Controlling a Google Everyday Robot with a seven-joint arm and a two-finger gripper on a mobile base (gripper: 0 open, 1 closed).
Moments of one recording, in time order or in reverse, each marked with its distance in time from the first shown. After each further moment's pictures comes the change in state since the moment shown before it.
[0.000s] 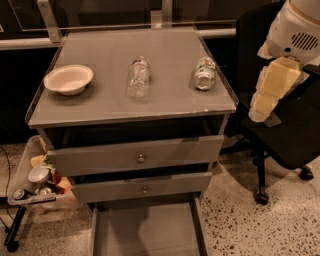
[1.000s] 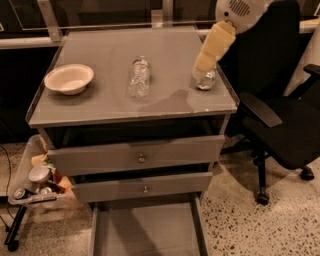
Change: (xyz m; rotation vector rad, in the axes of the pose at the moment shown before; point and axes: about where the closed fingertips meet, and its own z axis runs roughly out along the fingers) arm -0.106 -0.054 0.014 -0.032 -0.152 0.109
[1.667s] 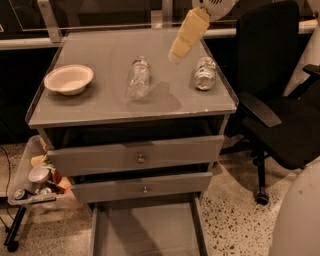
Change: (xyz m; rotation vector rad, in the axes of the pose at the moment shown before) arm -0.064 -0.015 0.009 0.009 -0.099 -0.024
